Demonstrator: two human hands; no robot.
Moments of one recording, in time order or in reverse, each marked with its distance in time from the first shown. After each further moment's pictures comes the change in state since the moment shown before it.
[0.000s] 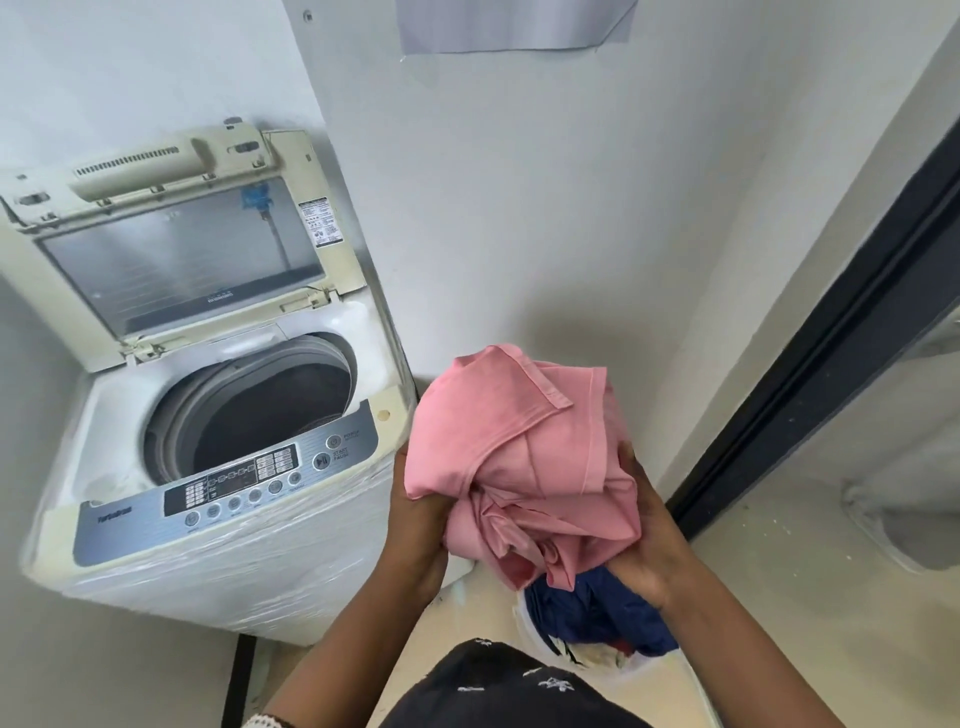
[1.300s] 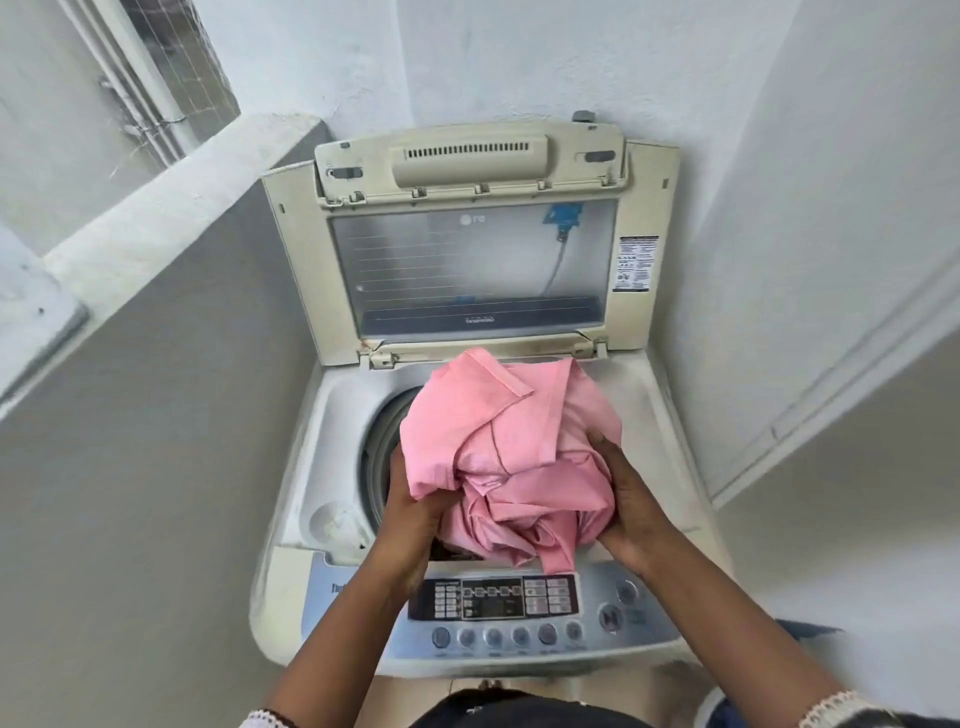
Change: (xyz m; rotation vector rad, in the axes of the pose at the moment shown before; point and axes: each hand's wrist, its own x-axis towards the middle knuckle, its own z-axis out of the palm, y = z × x) left_hand 0.183 0.089 -0.367 0.044 0.289 -0.055; right_hand 0.339 0.147 0.279 -0.379 -0.095 0.157
